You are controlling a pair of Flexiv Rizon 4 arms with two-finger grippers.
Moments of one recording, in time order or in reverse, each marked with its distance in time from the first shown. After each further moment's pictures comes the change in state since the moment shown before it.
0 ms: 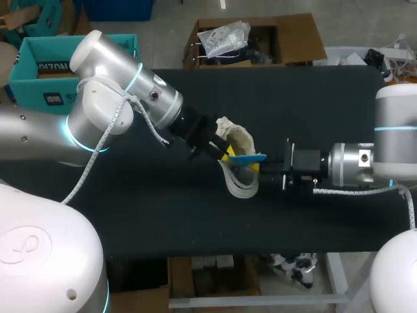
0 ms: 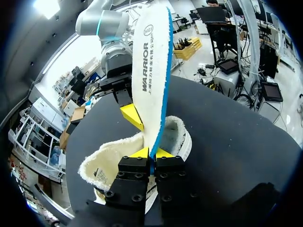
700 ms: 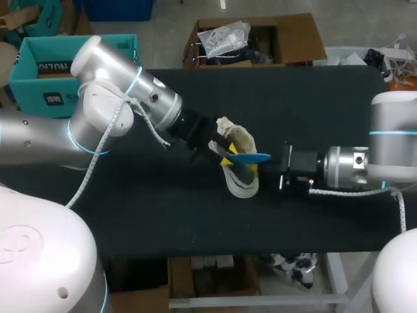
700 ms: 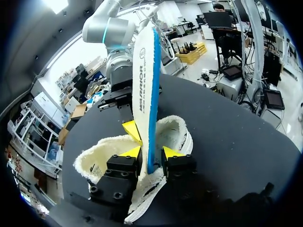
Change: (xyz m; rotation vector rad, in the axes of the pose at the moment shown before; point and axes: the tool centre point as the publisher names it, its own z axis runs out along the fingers) left arm 0.000 0.004 0.004 0.036 -0.015 -0.056; right arm 0.010 0.030 0.012 0.032 0.008 0.041
